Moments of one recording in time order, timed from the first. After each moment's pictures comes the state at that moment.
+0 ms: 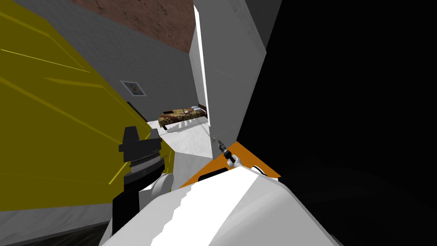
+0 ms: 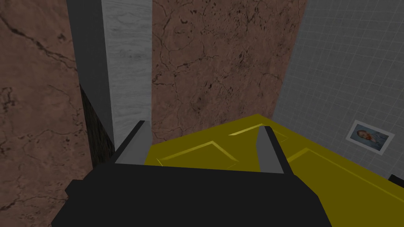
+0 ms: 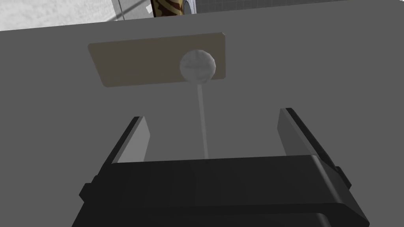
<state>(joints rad) -0.18 -0.08 0.13 -0.61 0.30 -0.85 -0.30</state>
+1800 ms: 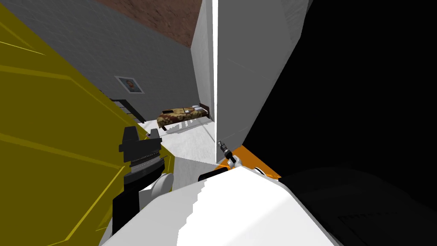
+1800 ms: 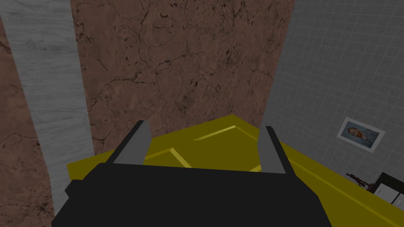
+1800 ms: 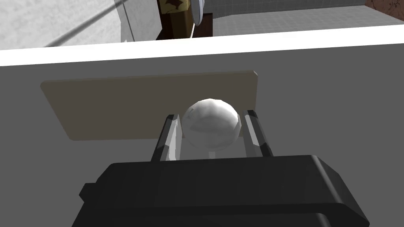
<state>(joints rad) -0.15 -0.08 0.10 -0.64 0.27 -0.82 -0.27</state>
